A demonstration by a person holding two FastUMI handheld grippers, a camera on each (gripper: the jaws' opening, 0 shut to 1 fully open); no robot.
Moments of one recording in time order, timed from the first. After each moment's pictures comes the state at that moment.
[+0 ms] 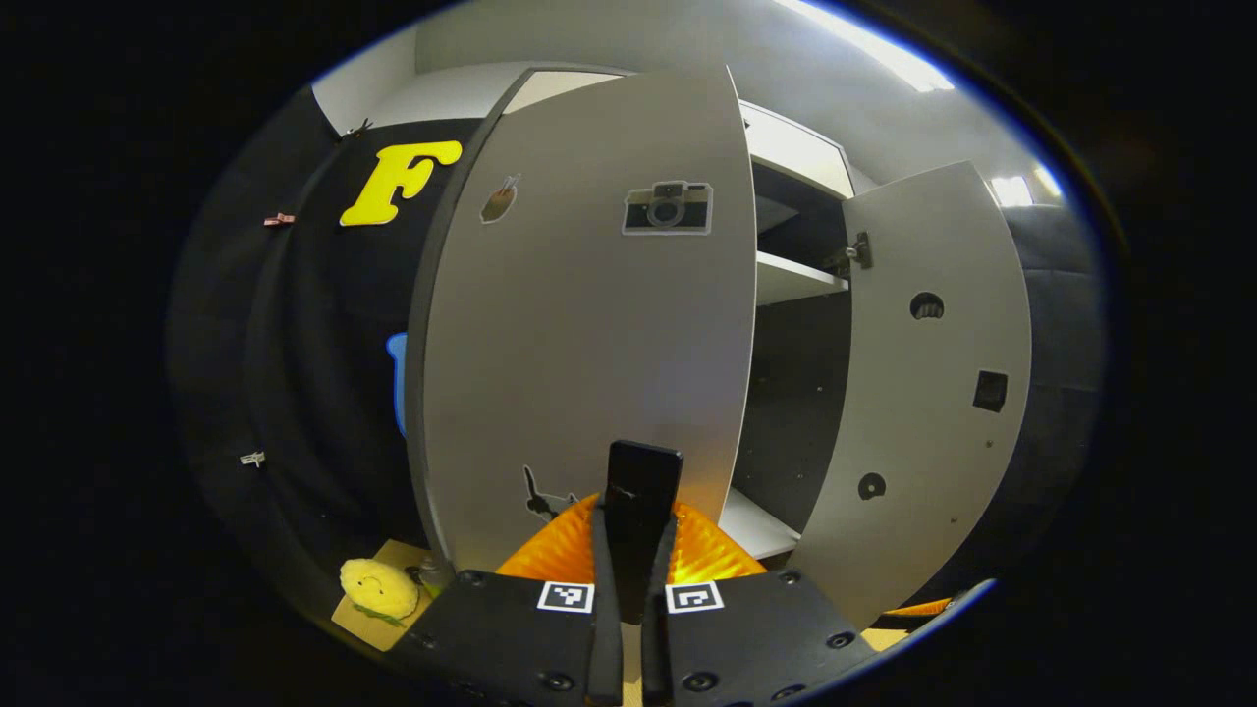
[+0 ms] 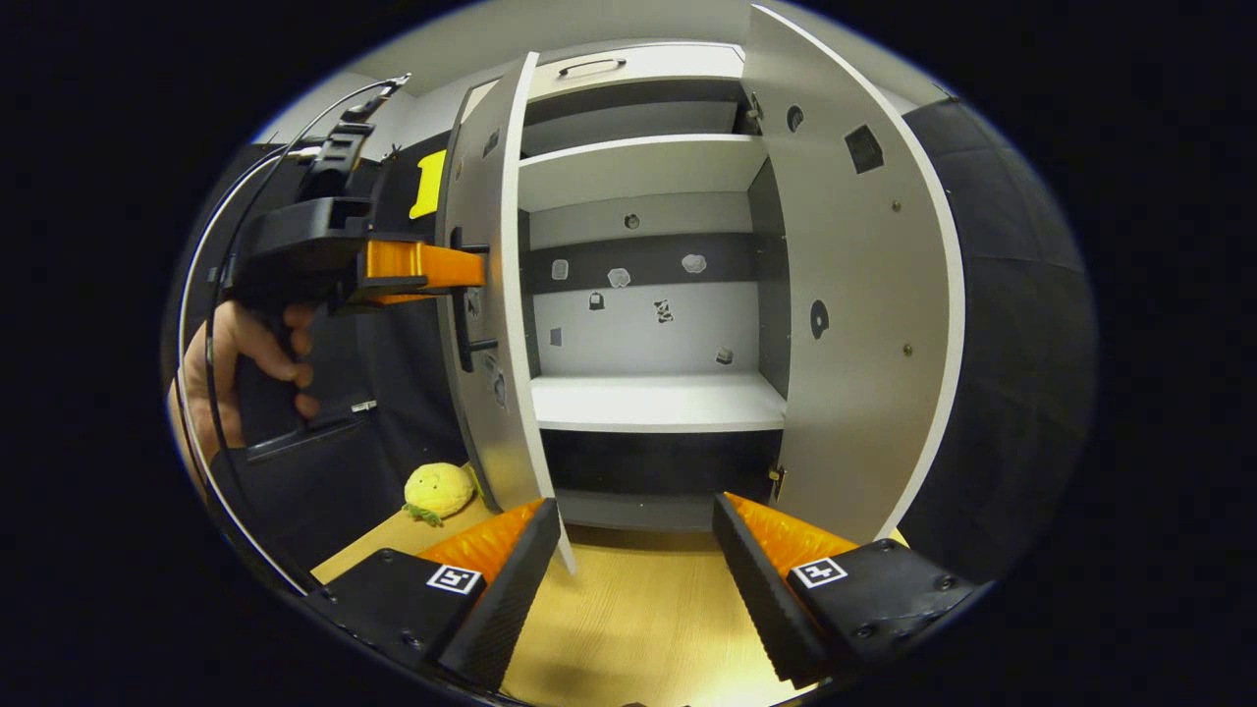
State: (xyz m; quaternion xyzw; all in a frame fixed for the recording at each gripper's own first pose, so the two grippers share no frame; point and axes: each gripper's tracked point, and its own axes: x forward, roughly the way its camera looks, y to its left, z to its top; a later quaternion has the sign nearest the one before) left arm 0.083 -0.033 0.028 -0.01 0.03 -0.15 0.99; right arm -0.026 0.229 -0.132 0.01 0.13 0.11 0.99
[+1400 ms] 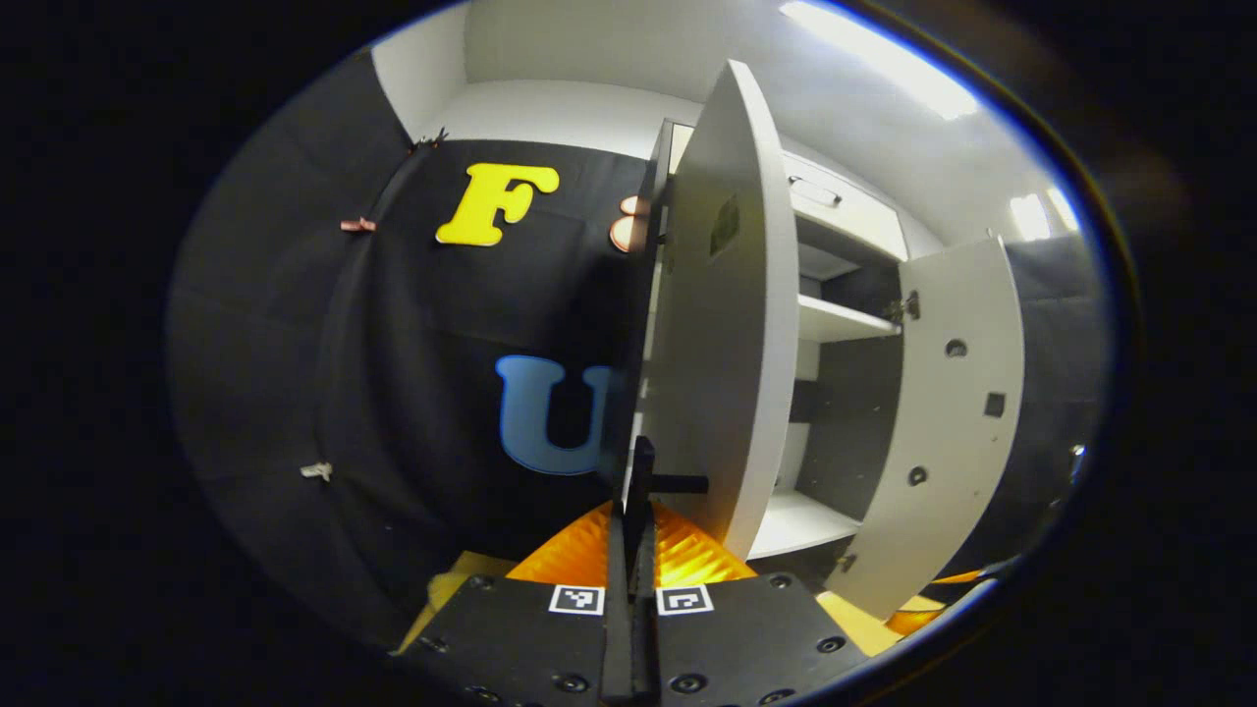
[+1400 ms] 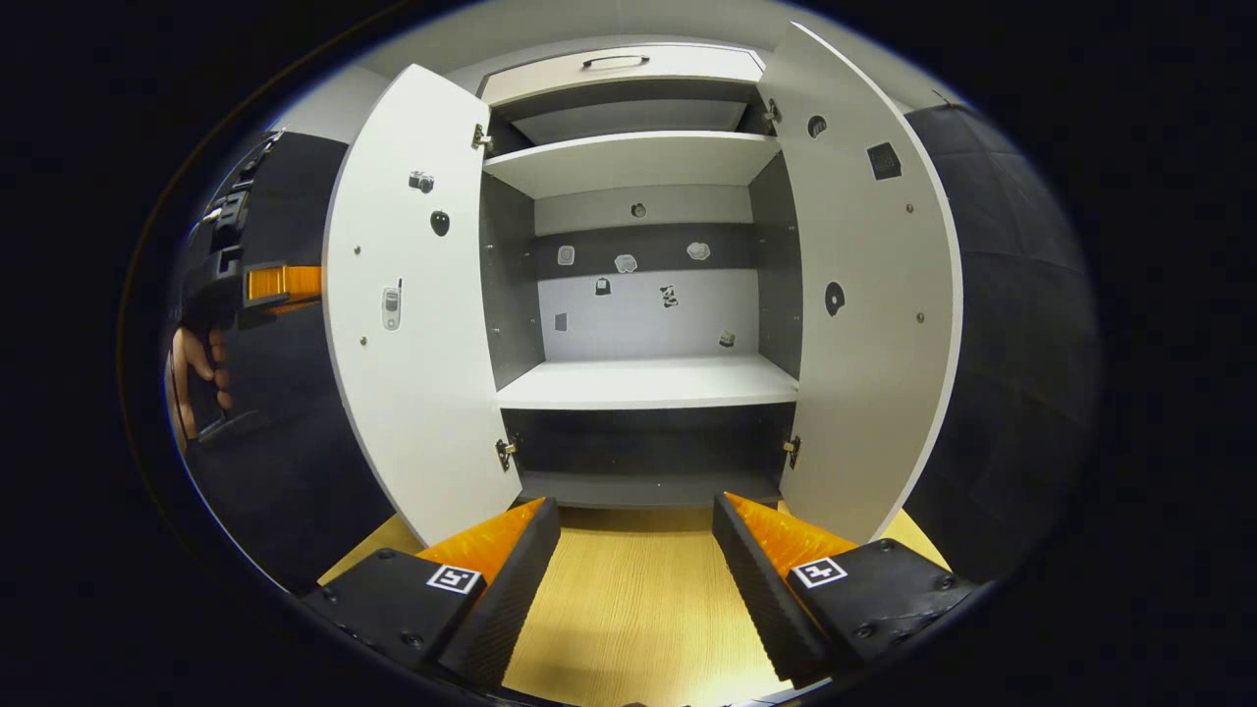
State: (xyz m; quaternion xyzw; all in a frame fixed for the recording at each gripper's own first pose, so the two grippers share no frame) left arm 0.030 0.151 0.045 -0.05 0.00 -0.12 0.99; right arm -0.062 0.279 -0.149 0.01 0.14 0.08 0.99
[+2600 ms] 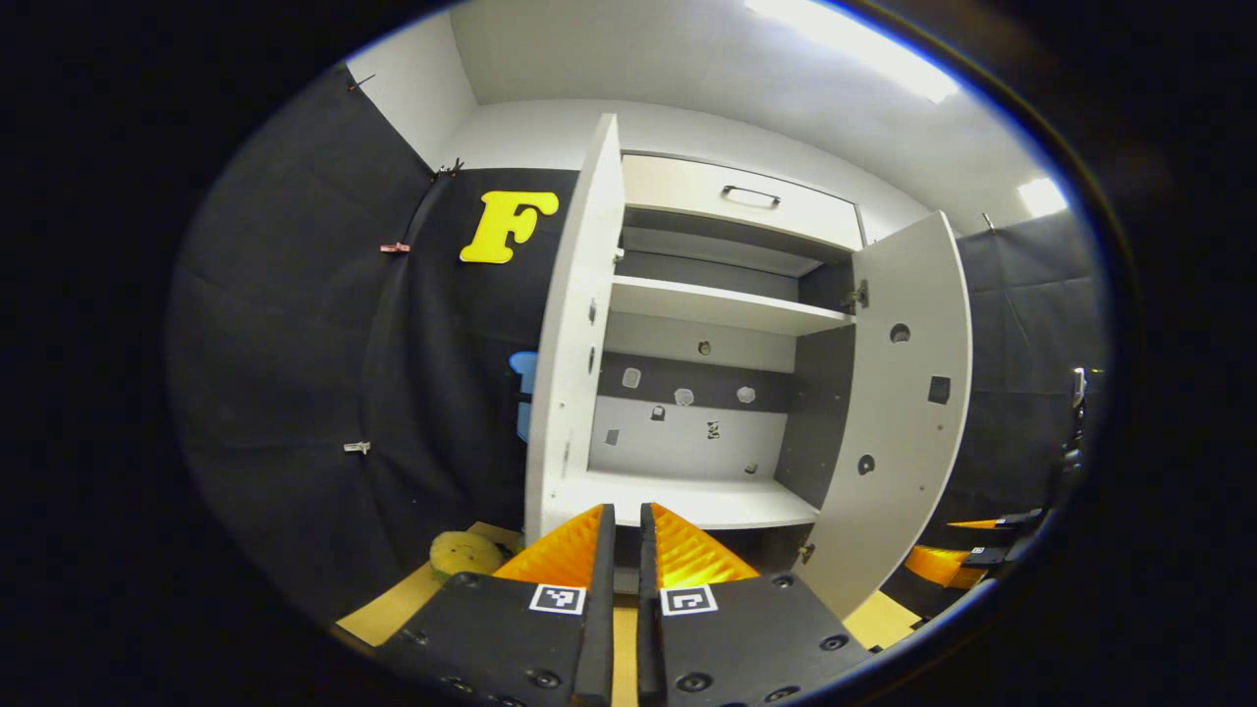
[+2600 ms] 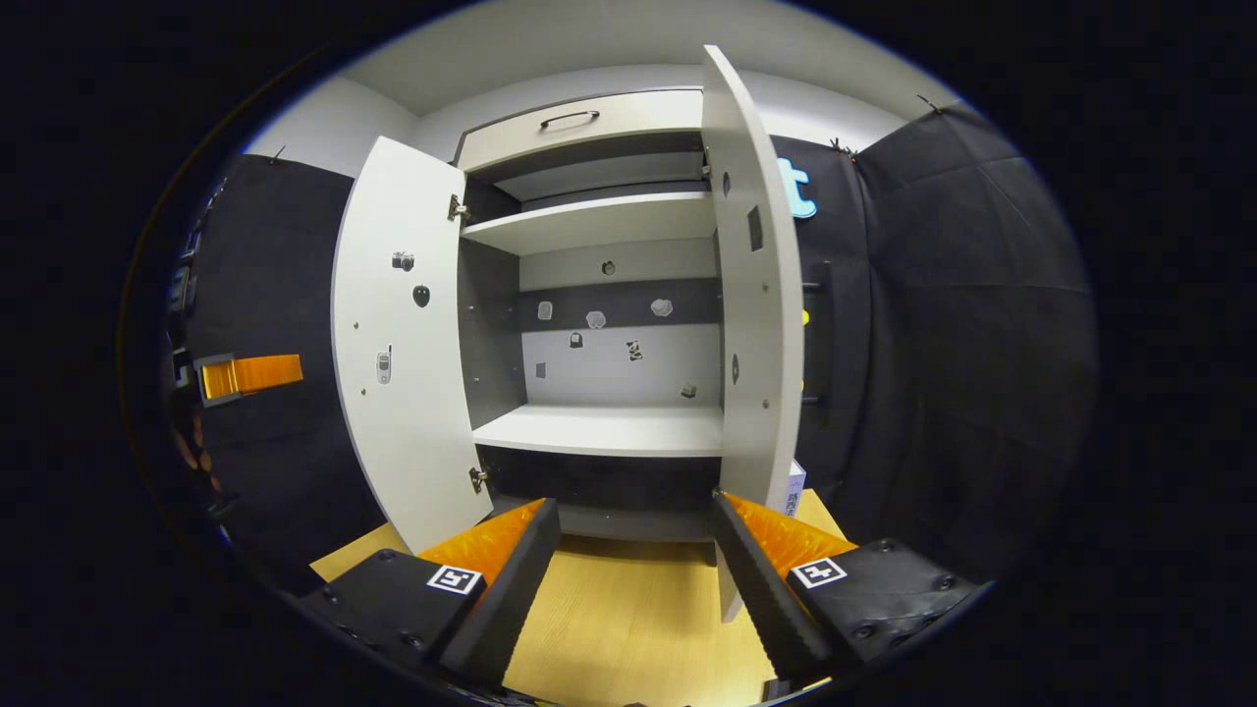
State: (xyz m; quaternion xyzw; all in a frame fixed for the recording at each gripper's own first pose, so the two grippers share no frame) left arm -0.110 0.024 0.024 -0.03 -0.01 -0.04 1.00; right arm -0.087 0.137 -0.069 0.01 0.08 0.12 0.99
